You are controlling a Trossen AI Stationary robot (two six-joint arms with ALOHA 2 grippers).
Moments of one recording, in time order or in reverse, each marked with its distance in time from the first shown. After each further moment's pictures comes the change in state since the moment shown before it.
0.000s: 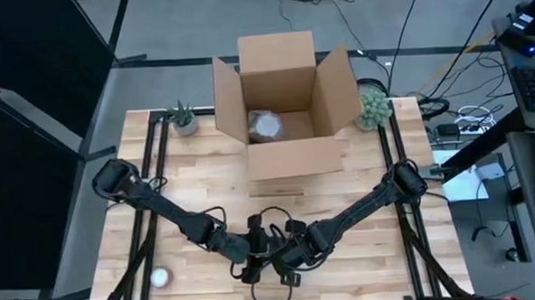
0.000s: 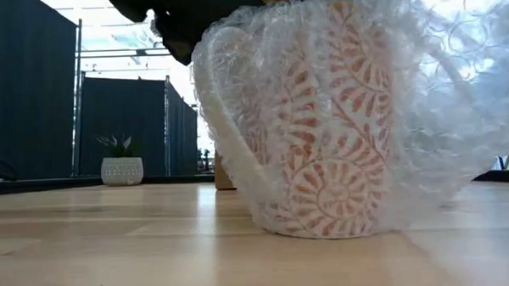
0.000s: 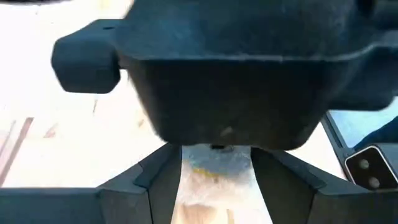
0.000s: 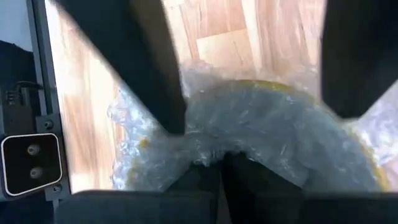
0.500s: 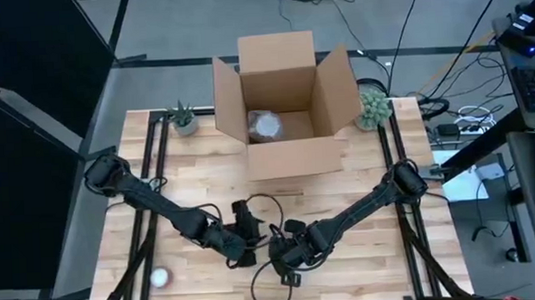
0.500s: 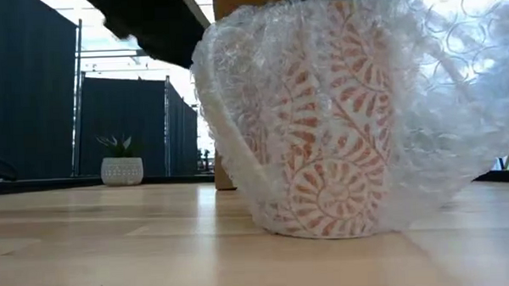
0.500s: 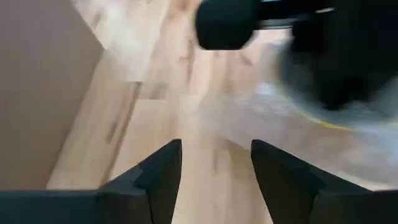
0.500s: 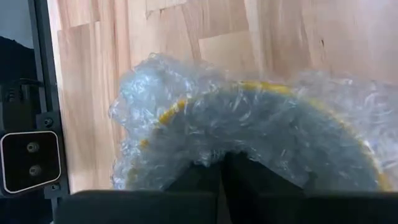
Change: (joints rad) left arm 0.034 -0.024 -0.034 -0.186 -0.246 -0.031; right arm 0.002 0.000 -0.002 0.004 -0.003 -0.012
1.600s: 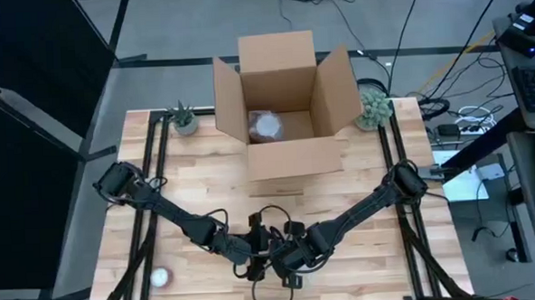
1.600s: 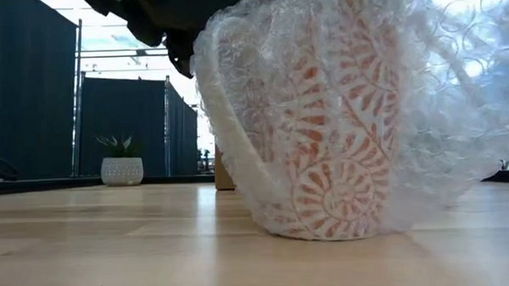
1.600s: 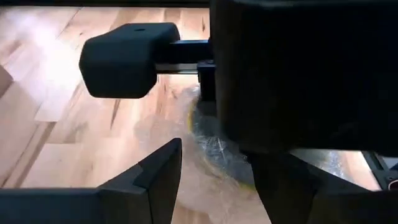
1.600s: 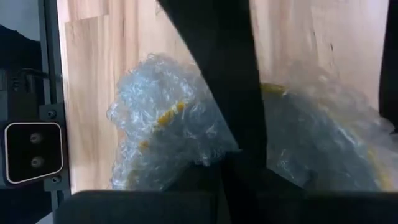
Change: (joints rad) left arm -0.038 0.141 0.006 0.348 0.157 0.030; right arm 0.013 0.006 0.033 -0.023 -0.010 -0.038
